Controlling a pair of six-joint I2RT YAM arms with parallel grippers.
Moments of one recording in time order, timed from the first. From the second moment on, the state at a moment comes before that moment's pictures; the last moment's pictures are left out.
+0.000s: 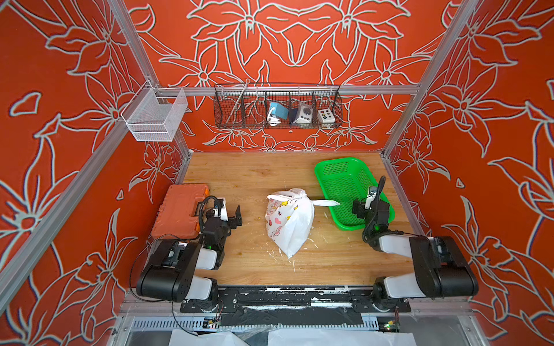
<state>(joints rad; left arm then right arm) -0.07 1.41 0.11 1.08 -0.10 -0.05 0.07 1.41 0.33 0.71 0.30 -0.08</state>
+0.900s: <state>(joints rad) -0.07 1.40 0.11 1.11 -0.07 -0.04 0.06 1.41 0.33 0.72 0.20 -0.08</state>
